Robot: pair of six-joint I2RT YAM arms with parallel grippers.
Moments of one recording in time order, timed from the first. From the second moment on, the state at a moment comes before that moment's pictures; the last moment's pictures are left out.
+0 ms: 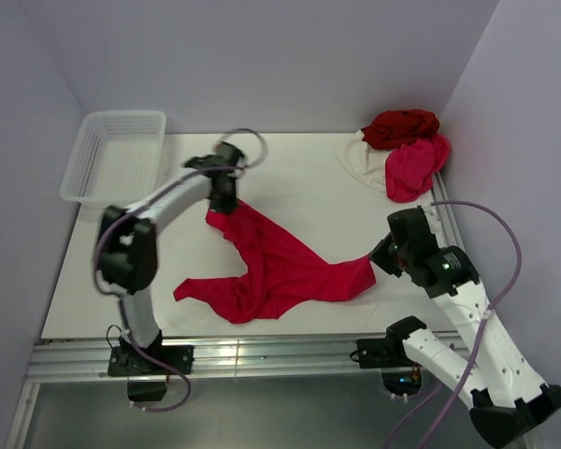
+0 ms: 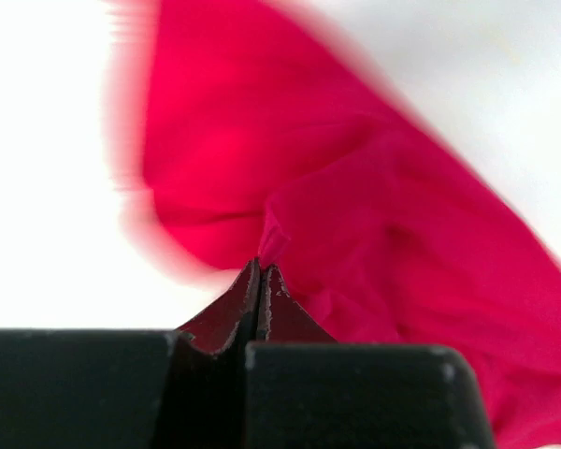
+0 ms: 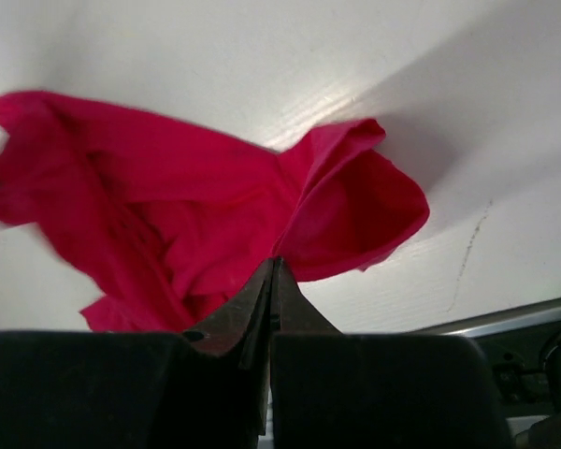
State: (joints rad) left arm -0.53 1.95 1.59 -0.81 -0.15 -0.44; right arm 0.38 0.75 0.94 -1.07 0.20 1.01
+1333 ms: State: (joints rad) left arm -0.23 0.98 1.24 -1.18 -0.25 -0.85; right arm 0.37 0.61 0.79 -1.18 0.20 1.01
